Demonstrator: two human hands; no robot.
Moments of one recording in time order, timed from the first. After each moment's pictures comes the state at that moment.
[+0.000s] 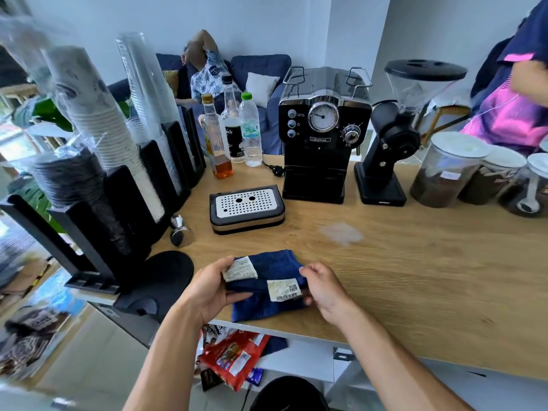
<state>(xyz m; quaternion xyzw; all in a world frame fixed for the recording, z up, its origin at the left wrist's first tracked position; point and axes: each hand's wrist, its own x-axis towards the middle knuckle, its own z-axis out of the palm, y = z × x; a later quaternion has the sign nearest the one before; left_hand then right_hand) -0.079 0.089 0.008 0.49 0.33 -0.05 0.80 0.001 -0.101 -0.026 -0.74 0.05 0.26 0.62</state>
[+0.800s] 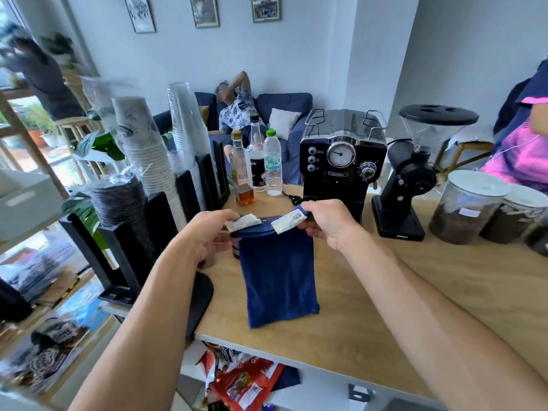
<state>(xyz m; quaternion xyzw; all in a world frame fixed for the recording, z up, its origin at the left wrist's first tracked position) -0.035 0.132 0.127 0.67 0.34 0.07 0.65 0.063 -0.052 0.129 -0.72 -0.06 0.20 0.66</state>
